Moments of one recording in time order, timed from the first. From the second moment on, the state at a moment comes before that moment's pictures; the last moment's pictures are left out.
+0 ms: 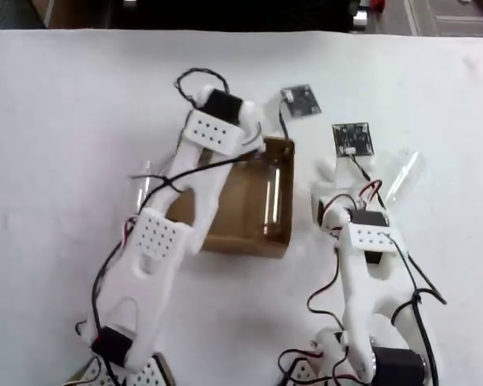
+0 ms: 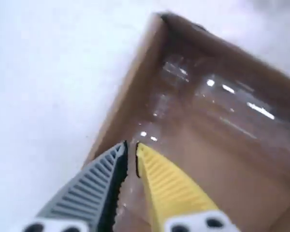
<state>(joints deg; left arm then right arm) 19.2 64.6 -84.0 102.1 -39.7 1.0 -24.4 56.8 30.7 9.5</state>
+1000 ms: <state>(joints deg) 22.6 53.1 -59.5 90.9 -55.0 1.2 -24.1 57.3 30.6 9.5</state>
